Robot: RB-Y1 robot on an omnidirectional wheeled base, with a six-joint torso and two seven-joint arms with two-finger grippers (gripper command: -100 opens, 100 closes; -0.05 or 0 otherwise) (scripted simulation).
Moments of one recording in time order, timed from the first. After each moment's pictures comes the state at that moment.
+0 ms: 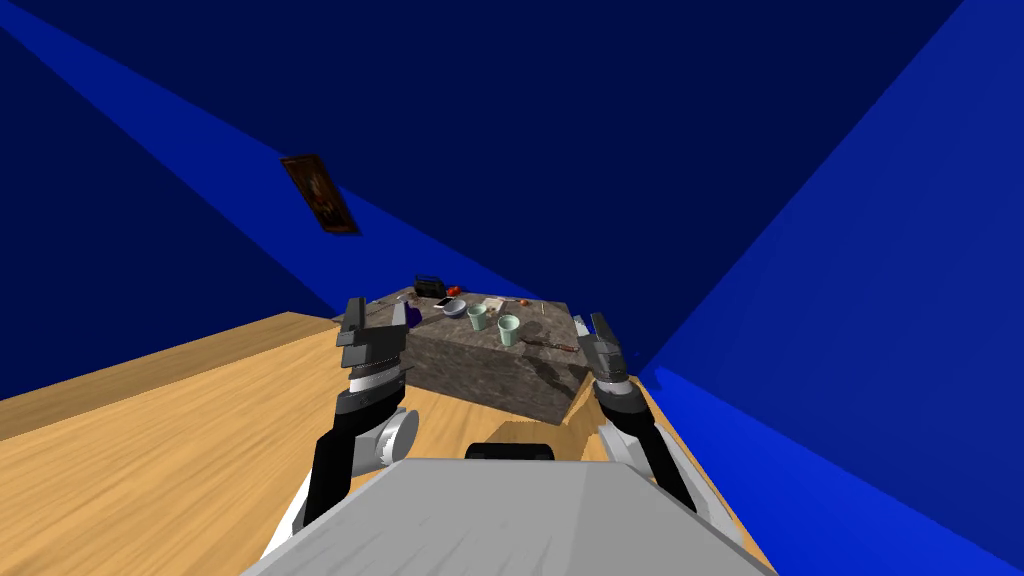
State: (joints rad) left arm 0.49 -0.04 0.06 -2.35 0.11 -0.58 -0.01; right arm 0.46 -0.25 0.11 -2.22 0.08 -0.63 -0.04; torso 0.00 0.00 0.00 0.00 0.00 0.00
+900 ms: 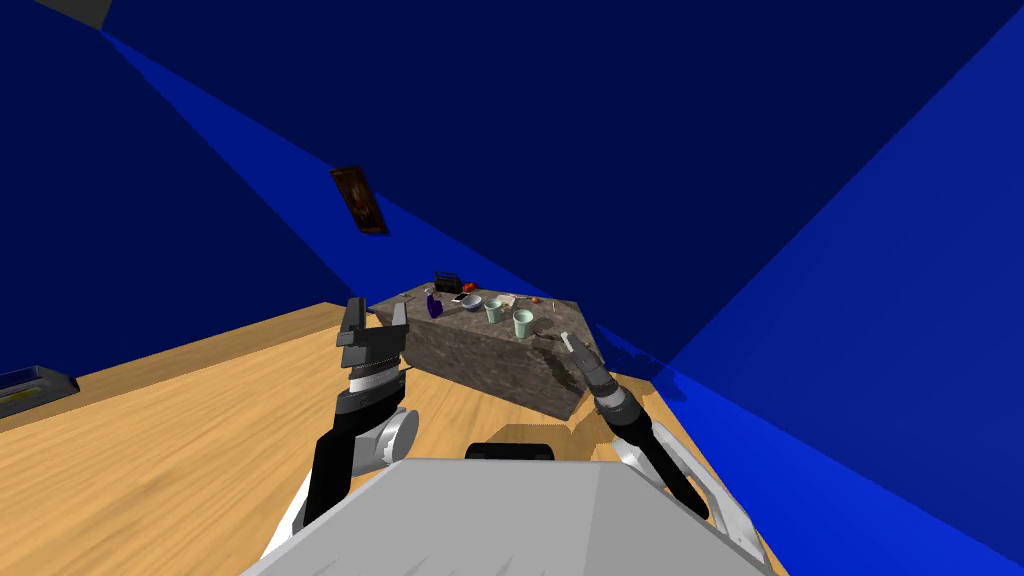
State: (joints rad) left arm 0.49 -0.04 0.06 -2.35 0.11 -0.58 -0.01; right arm 0.46 -0.50 0.16 -2.10 0.15 -0.69 0.00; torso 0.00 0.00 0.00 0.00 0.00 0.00
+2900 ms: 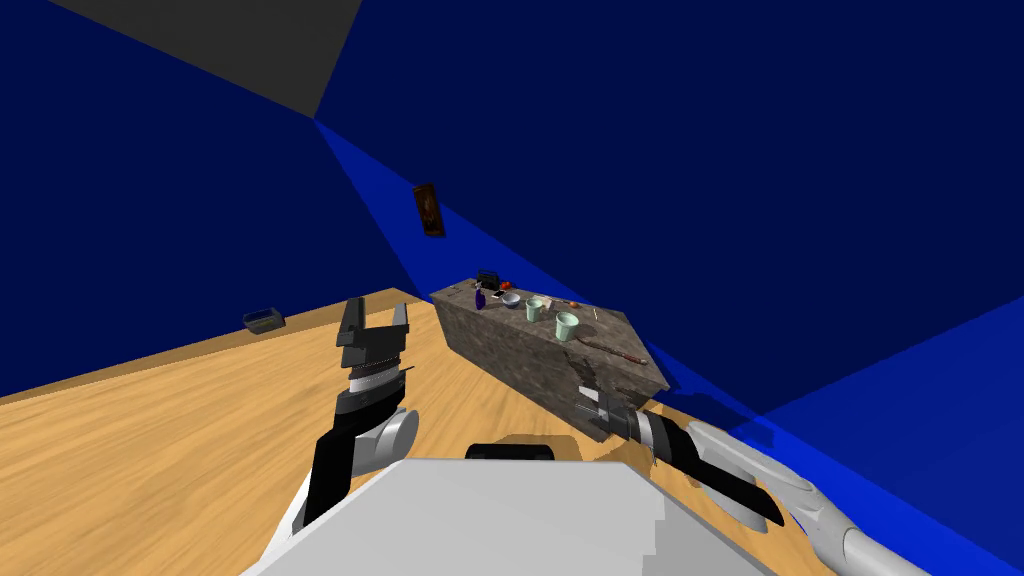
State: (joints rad) left arm 0.49 -0.04 0.06 -2.35 0.11 -0.58 -0.01; right arm 0.38 -1.11 0.36 -1.67 0.41 -0.80 0.10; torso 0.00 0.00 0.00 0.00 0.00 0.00
